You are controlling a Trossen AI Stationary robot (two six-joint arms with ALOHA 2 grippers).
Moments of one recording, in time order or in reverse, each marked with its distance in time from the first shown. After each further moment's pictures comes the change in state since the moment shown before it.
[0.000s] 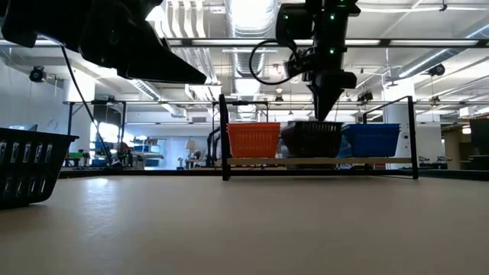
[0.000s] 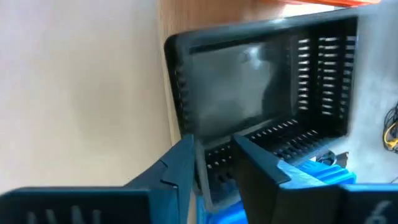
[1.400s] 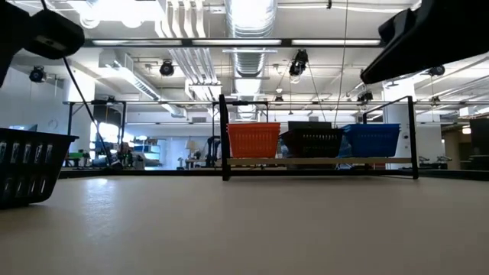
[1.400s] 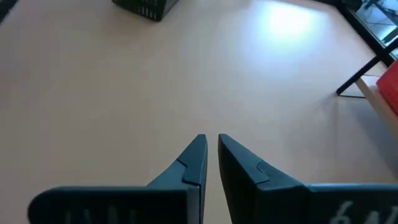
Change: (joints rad) left arm -0.311 -0.116 0.340 -1.223 0.399 -0.411; right arm 0.967 -0.157 -0.605 1.001 0.391 0.636
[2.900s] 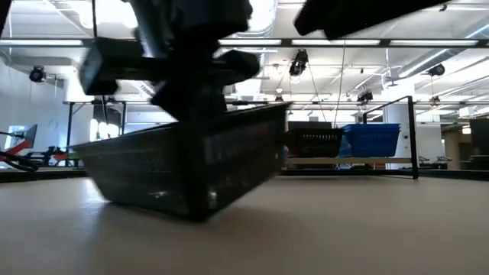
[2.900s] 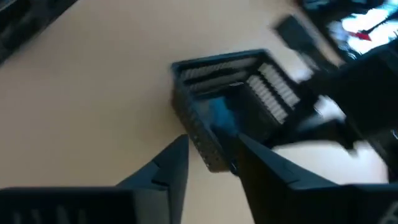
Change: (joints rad) left arm 0.389 0.582 0.419 0.188 0.017 0.796; right arm -0.001 0.363 0.559 -0.302 -0.152 -0.485
